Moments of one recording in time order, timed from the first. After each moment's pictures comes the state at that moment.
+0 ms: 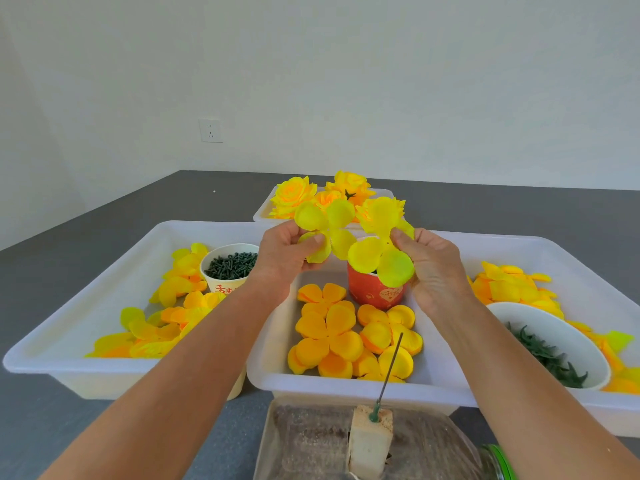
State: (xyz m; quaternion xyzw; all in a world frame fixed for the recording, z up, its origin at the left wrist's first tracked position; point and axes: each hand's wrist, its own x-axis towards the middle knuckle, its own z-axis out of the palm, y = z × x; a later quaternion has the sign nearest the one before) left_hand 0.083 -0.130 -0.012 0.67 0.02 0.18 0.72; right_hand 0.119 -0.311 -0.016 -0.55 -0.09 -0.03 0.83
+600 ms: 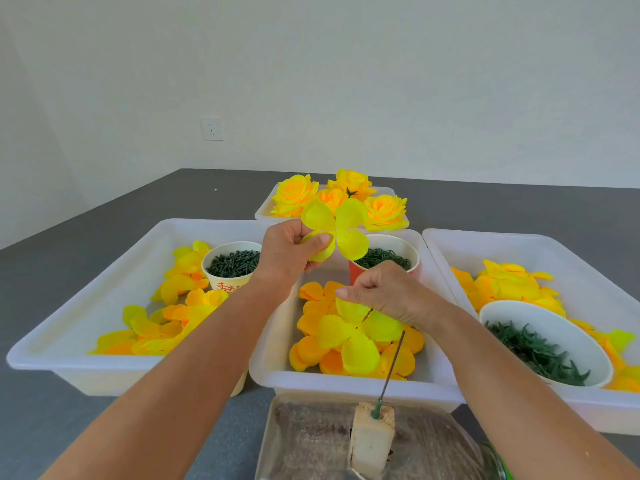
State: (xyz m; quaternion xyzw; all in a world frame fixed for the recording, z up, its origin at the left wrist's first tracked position) left_hand 0.082 -0.130 -0.012 0.74 0.02 0.21 0.64; right_hand 0.111 -0.299 -0.036 -0.83 -0.31 0.10 0.46
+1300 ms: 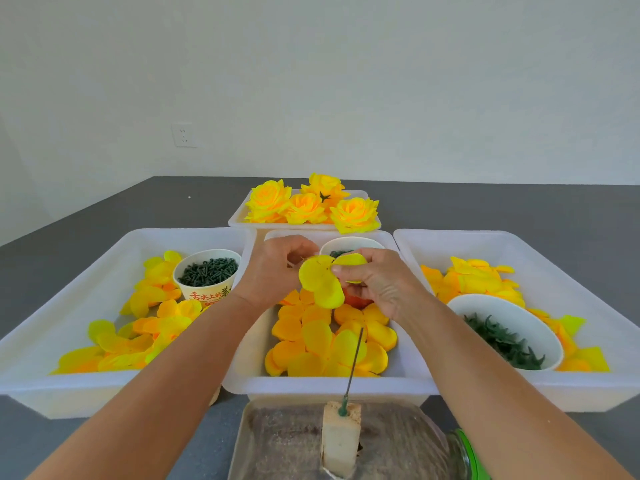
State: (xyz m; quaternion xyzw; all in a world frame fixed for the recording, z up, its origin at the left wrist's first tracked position) left_hand 0.079 -0.139 -0.018 0.88 -0.11 0.22 0.41; right_hand 0.110 -0.306 -0.020 -0.68 -0.08 0.14 0.72
